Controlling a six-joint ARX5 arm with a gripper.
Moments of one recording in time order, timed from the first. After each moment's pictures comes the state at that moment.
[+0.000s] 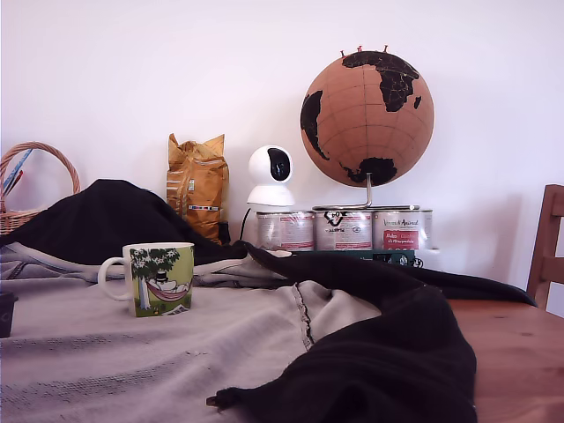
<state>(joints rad) -0.04 1.33 0.03 0.99 0.10 -0.14</state>
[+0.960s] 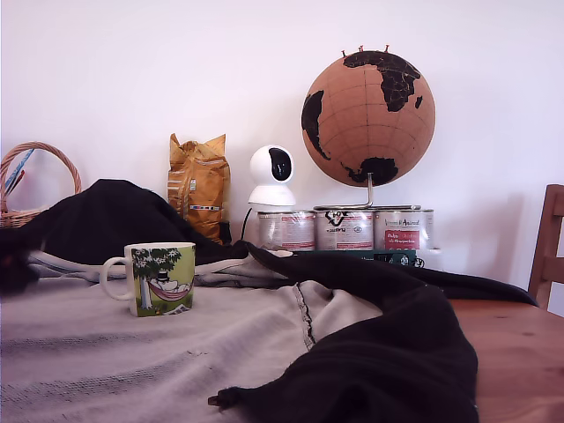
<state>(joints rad) -0.04 1.78 0.35 1.17 0.14 -0.21</state>
